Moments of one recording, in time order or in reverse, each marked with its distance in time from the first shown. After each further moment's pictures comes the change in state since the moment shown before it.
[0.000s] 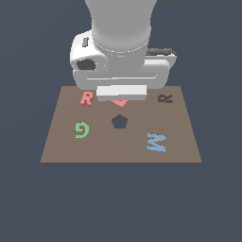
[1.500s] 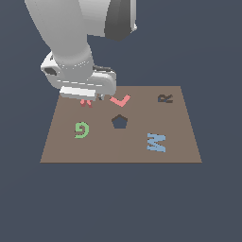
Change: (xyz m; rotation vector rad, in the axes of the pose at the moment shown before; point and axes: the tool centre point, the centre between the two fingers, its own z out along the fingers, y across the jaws) arm -0.053 0.116 0.085 -0.004 0.071 0.159
